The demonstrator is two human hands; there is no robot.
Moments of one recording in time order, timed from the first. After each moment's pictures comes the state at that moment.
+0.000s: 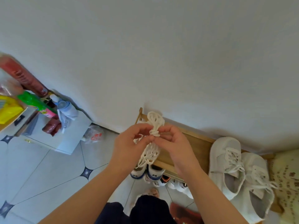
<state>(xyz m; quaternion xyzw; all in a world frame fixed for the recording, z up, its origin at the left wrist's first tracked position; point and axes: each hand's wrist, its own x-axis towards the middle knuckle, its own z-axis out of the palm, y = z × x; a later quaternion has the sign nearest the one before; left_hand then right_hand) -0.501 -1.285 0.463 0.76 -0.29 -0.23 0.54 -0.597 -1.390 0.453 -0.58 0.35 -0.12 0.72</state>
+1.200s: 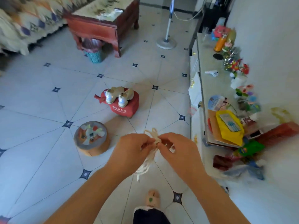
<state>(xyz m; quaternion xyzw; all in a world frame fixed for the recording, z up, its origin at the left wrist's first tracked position) -0.423 -0.675 0.496 0.89 0.24 0.11 0.37 -0.330 -0.798 0.487 -0.84 -0.40 0.09 0.35</state>
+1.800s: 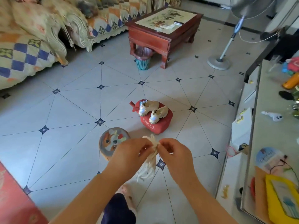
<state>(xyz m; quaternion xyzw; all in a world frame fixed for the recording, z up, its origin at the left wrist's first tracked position) -0.368 -0.547 0.490 0.86 0.37 0.16 0.30 -0.242 -0.627 0.471 -0.75 -0.38 0.28 0.46</state>
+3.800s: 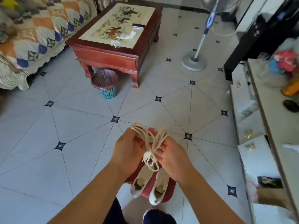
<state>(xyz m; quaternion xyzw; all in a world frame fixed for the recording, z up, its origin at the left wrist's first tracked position) 0.016 0.022 0.455 0.48 0.31 0.17 0.80 0.101 -0.084 0.442 -0.52 0.07 0.52 0.68</state>
